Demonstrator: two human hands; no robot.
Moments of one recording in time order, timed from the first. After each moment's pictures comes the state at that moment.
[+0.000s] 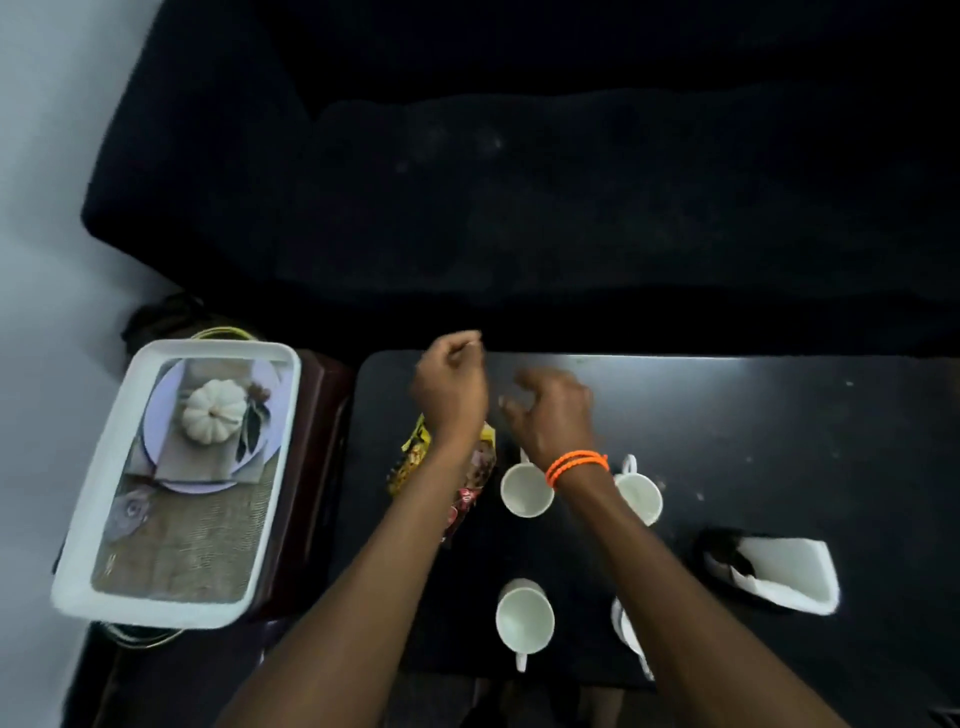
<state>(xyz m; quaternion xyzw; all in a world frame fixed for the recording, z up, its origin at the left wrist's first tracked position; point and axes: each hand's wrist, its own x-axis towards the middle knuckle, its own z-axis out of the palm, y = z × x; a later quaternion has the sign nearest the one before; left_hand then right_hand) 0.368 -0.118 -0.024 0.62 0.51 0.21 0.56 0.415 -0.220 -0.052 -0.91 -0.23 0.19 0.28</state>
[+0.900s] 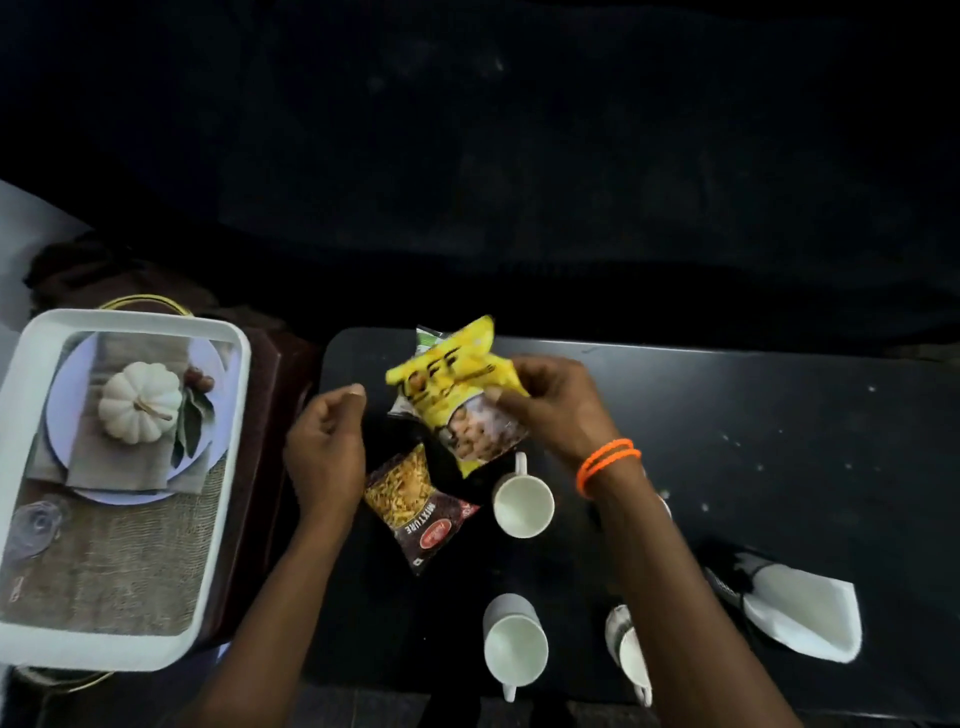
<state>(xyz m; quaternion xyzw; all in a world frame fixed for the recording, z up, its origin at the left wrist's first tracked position) 0.267 -0.040 -0.095 0.61 0.57 0.20 0.51 0.442 -0.196 -0.063 -0.74 -0.11 0.41 0.52</state>
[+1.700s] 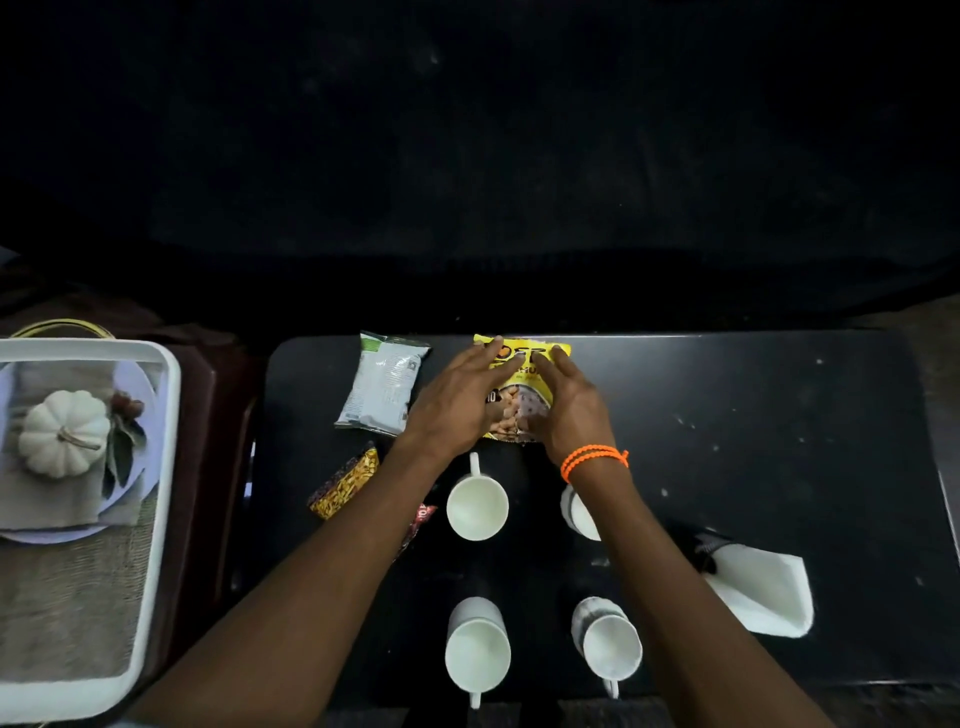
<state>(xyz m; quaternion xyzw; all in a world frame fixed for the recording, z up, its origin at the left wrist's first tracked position) 0.408 -0.110 -0.140 0.93 0.11 -0.17 0.31 0.477 -0.268 -0.136 -0.93 -0.19 0.27 0.18</state>
